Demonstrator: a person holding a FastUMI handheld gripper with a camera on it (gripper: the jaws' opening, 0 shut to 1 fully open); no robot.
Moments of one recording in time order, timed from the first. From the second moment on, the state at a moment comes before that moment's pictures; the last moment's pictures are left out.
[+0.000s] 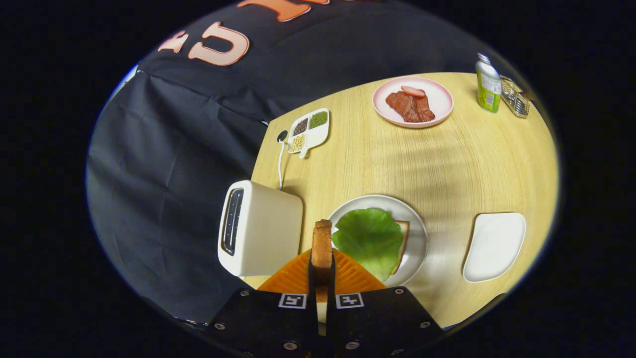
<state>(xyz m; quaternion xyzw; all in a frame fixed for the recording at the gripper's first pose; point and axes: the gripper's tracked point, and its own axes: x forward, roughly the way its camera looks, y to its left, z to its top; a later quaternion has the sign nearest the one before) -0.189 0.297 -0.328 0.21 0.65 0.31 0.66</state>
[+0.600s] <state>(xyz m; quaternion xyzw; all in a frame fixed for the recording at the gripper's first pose) -0.189 0.273 -0.401 0.16 0.65 0.30 0.68</state>
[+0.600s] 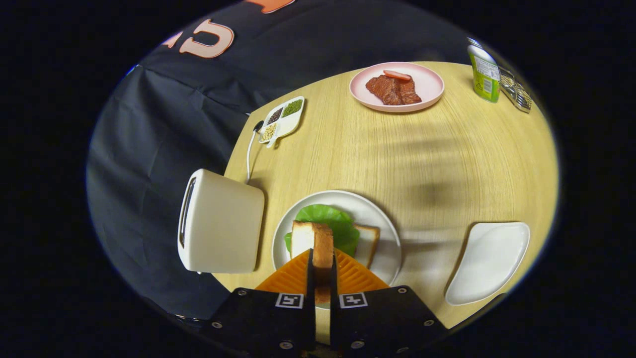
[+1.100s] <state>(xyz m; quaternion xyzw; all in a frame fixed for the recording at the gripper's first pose) -0.159 0.258 -0.377 0.07 0.55 0.32 0.77</state>
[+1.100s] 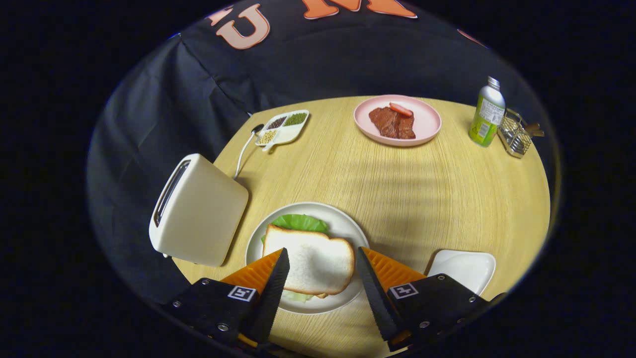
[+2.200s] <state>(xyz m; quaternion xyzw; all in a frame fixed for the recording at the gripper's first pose) -0.010 0.159 -0.030 0.06 0.09 0.23 0.97</state>
